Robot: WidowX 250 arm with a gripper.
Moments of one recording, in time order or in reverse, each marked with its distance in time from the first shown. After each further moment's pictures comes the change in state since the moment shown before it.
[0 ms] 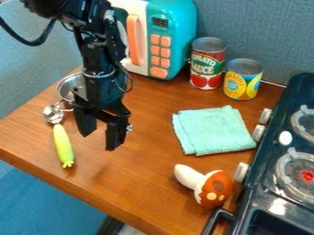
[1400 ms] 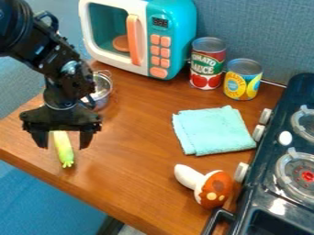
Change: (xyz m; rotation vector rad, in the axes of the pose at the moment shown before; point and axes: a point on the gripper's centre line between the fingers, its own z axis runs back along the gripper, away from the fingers) arm -0.031 0.047 -0.012 0.258 -0.331 0.787
